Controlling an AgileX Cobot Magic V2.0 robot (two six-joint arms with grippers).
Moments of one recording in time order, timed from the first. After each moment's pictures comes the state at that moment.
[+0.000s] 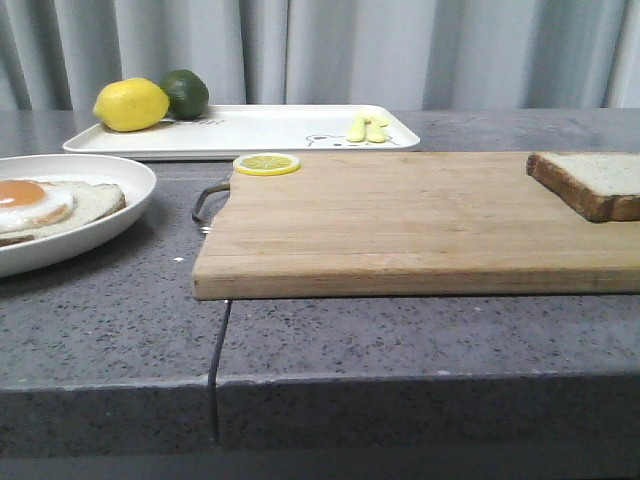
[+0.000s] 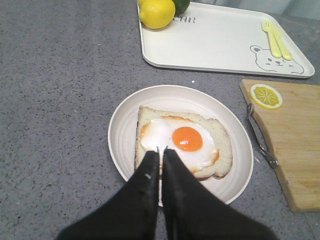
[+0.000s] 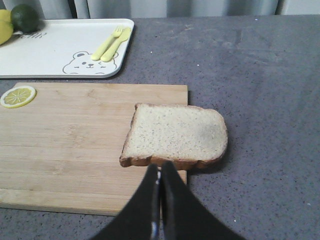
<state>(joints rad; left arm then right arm) -0.06 0.48 -0.77 -0.12 0.86 -0.16 0.13 0.40 -0.66 0.07 0.70 0.05</state>
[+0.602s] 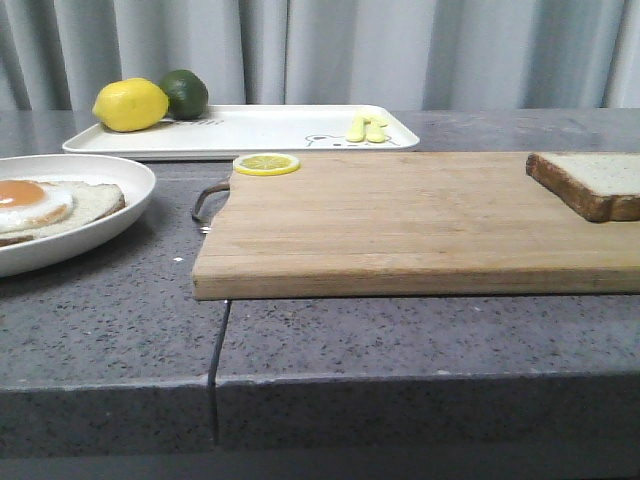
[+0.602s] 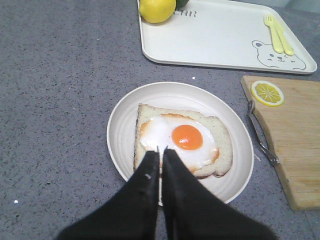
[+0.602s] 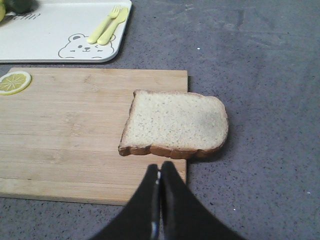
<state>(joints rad) -0.06 0.50 -0.78 -0.13 0.87 -0.16 0.13 0.45 -0.69 0.07 0.74 0.05</state>
